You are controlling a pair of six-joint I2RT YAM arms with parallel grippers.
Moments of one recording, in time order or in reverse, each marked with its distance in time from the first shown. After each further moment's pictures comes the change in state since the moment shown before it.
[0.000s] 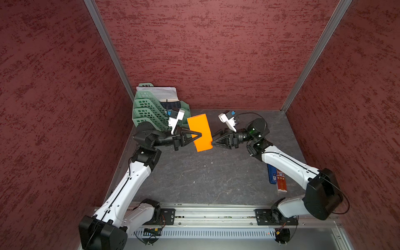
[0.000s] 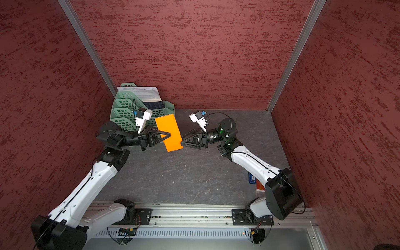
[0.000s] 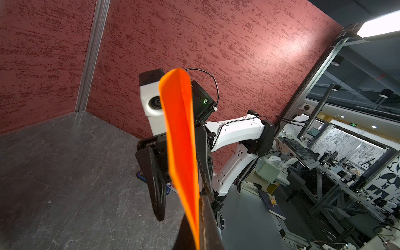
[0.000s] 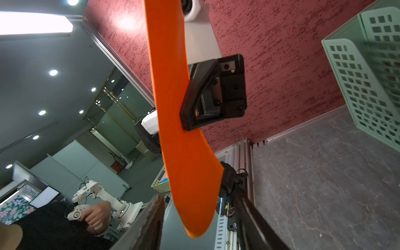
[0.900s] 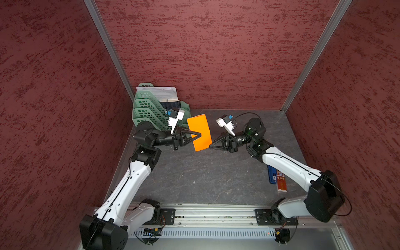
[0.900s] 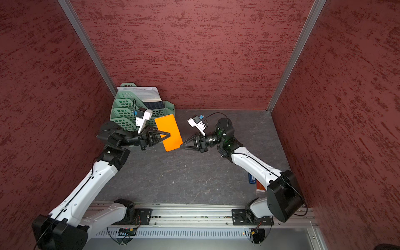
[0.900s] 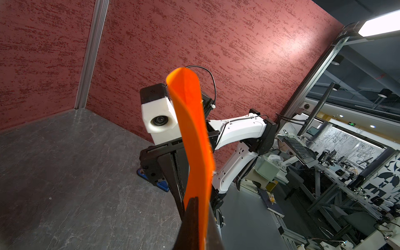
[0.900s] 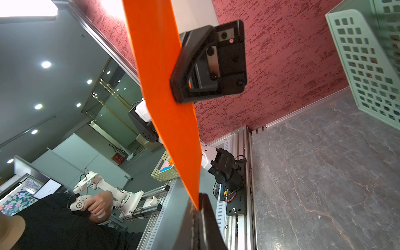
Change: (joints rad) left arm 0.011 0.008 0.000 0.000 0.021 0.000; right arm 0.016 -0.029 -0.008 -0.224 -0.028 -0.183
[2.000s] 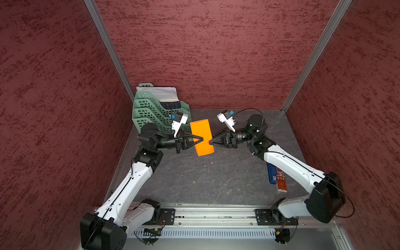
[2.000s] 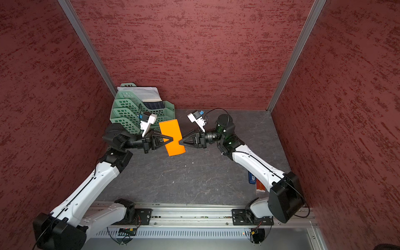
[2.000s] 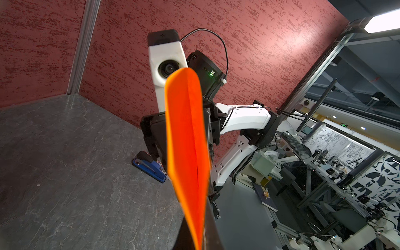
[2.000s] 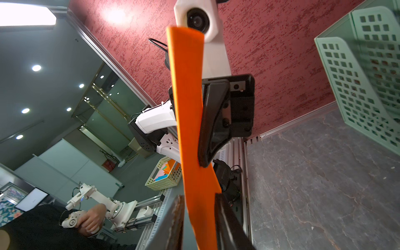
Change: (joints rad) left arm -0.040 -0.005 -0.051 -0.051 -0.008 0.043; right arm 0.004 0.000 0.082 -0.073 0.064 -0.015
